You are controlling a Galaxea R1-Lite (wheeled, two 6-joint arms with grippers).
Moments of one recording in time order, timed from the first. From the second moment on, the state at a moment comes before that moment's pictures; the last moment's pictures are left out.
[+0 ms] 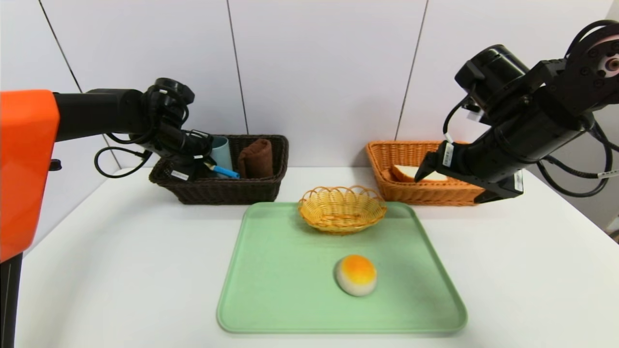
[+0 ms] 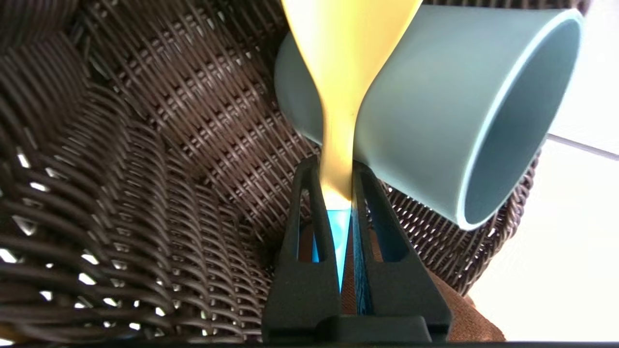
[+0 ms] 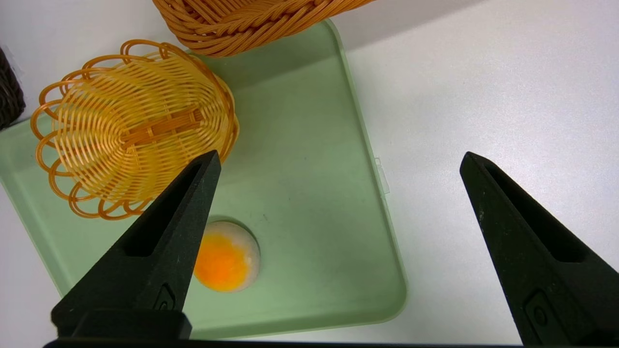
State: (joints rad) left arm -0.12 2.18 -1.97 0.56 -0.09 -1.33; right arm 0.38 1.84 -1.77 0.94 -0.15 0.67
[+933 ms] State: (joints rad) left arm -0.12 2.15 -1.97 0.56 -0.09 -1.32; right arm 0.39 1.84 -1.77 0.94 -0.16 0.68
